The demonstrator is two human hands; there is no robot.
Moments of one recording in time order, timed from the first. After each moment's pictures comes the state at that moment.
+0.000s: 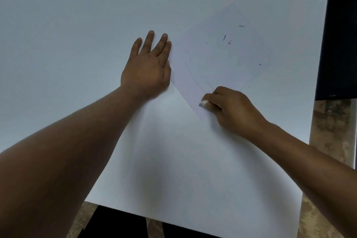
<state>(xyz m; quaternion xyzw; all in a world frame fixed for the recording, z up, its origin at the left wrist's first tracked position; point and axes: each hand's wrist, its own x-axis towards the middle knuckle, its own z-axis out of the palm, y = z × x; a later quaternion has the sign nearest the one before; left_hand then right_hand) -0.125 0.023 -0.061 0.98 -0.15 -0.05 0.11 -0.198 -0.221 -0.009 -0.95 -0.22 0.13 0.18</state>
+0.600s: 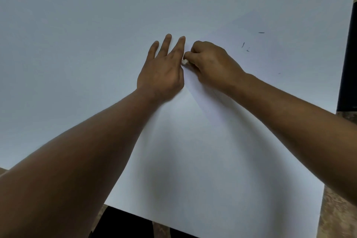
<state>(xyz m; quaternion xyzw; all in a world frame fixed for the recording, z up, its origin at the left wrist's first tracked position) -0.126 0.022 -0.064 0.97 -0.12 -0.03 0.21 -0.093 -0.142 -0.021 -0.93 -0.34 0.02 0.09</state>
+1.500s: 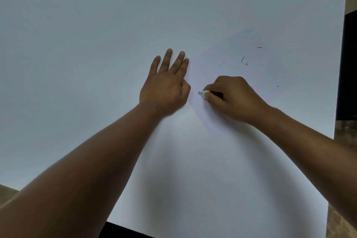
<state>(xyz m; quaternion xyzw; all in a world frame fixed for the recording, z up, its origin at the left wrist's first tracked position) -0.129 0.023 -0.063 0.98 -0.14 -0.06 0.14 -0.130 -0.182 -0.008 -0.94 -0.25 0.12 0.18</state>
